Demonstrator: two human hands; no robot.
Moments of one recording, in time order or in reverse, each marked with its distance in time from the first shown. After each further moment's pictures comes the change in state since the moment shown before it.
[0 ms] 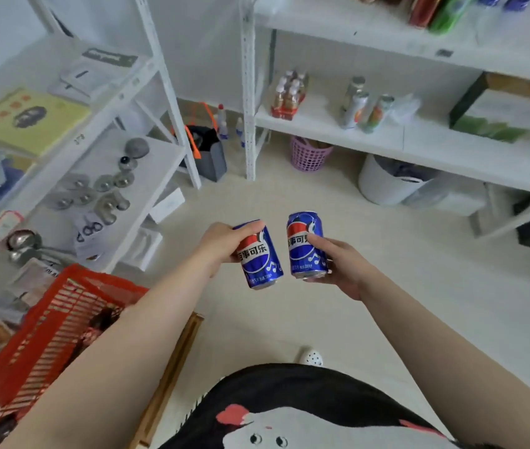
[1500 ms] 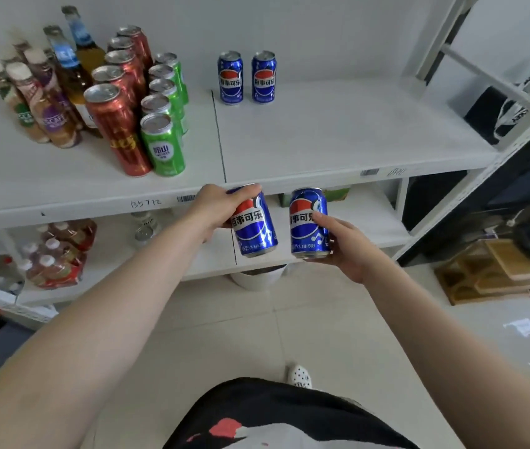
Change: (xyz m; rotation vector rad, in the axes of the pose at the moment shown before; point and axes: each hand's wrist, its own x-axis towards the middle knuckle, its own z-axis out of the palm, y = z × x) left_hand 0.340 0.492 0.561 0.315 -0.295 0.369; right_hand 0.202 -0.297 -0.611 0.353 0.419 -0.224
